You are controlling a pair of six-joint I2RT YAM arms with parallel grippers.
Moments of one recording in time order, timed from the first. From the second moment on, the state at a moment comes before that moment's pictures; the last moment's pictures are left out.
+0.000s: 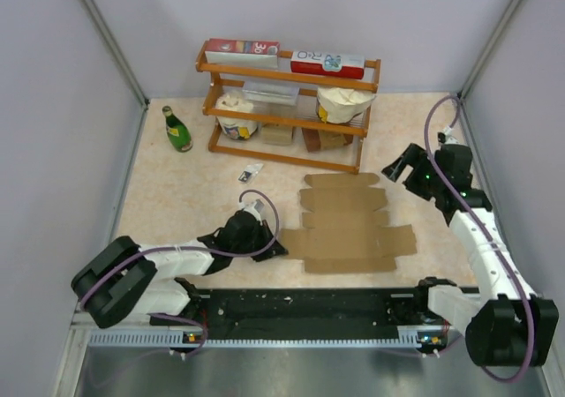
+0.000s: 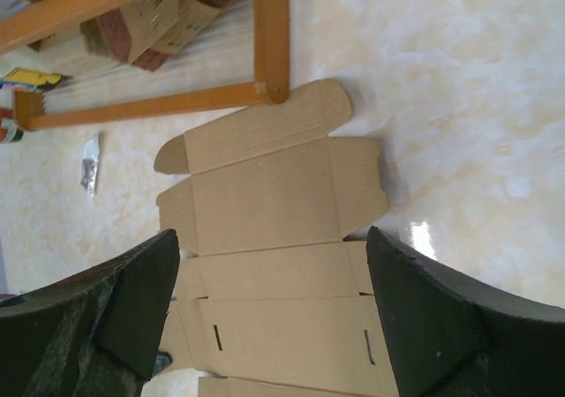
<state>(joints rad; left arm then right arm) -0.77 1.31 0.29 0.33 0.22 -1.04 -0.03 0.98 0.79 -0.43 -0.24 0.54</state>
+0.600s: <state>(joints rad) -0.76 1.20 0.29 0.17 0.17 -0.99 0.12 1.56 0.89 0.00 -0.25 0.67</state>
